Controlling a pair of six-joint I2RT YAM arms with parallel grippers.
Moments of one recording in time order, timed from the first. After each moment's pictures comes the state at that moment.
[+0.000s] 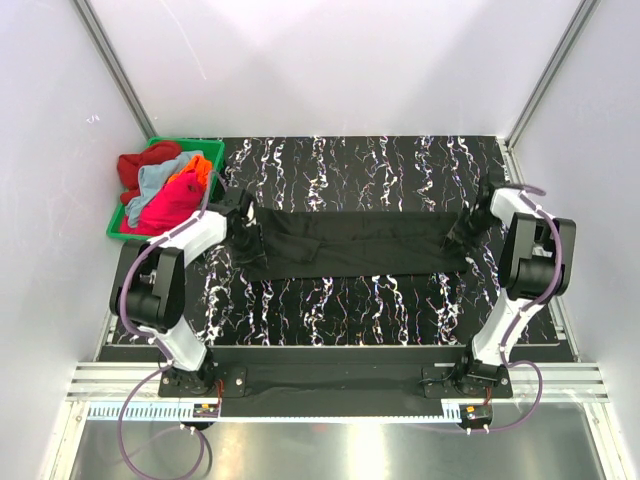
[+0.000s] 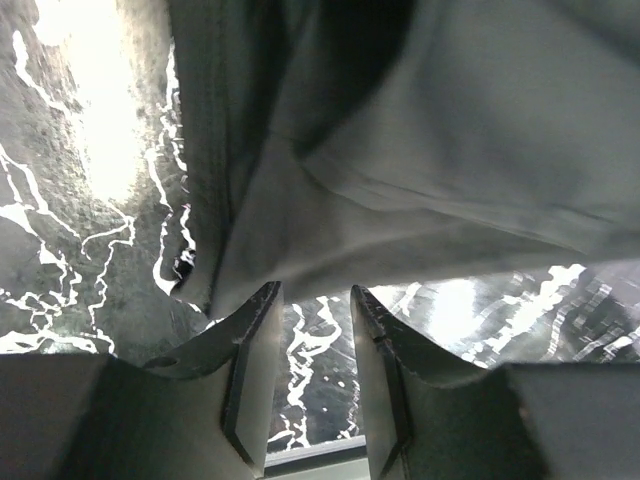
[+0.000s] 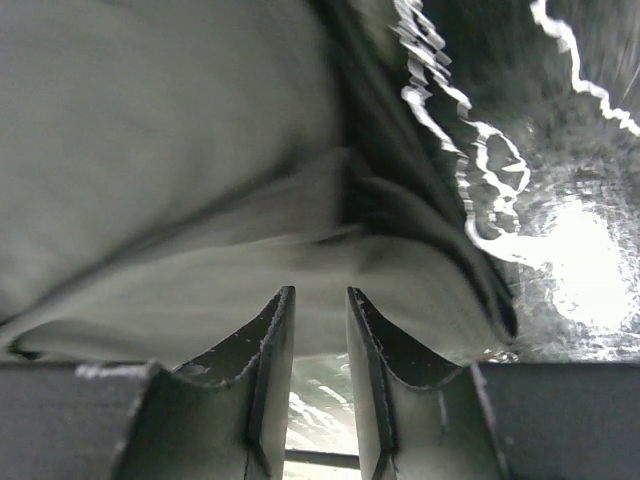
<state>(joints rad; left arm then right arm) -0.24 1.66 1.06 -0.69 0.18 -0.45 -0.18 1.89 1.32 -0.80 -0.22 0.45</state>
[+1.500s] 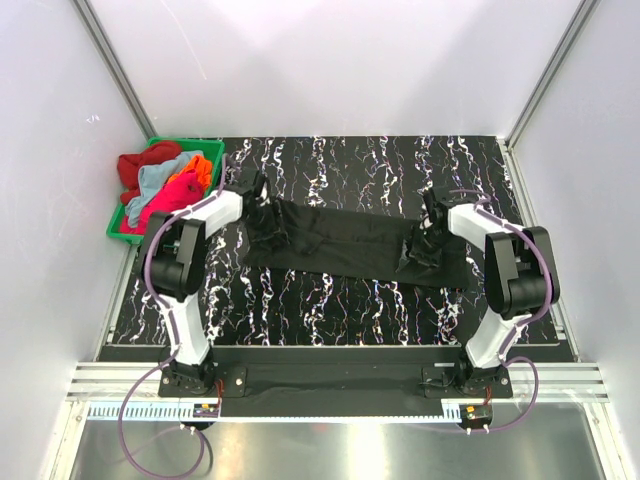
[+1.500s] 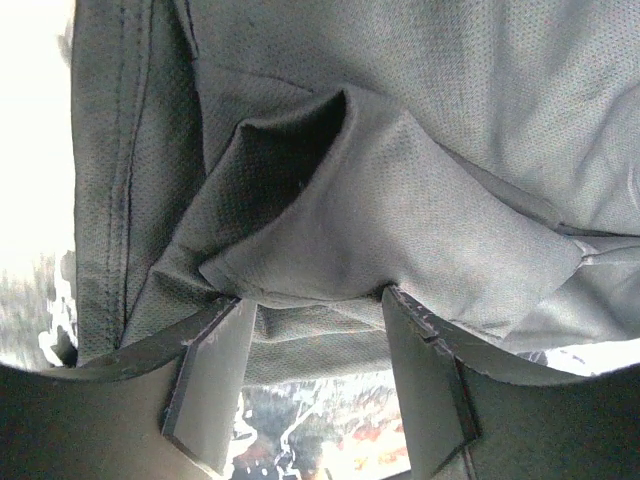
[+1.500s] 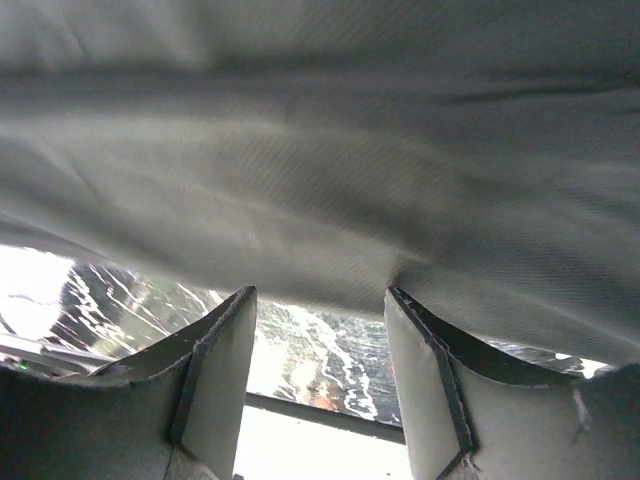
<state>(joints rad) -0.25 1.92 1.28 -0.60 0.23 -0.54 0.15 1.77 1.10 -0.75 -0.28 0.43</state>
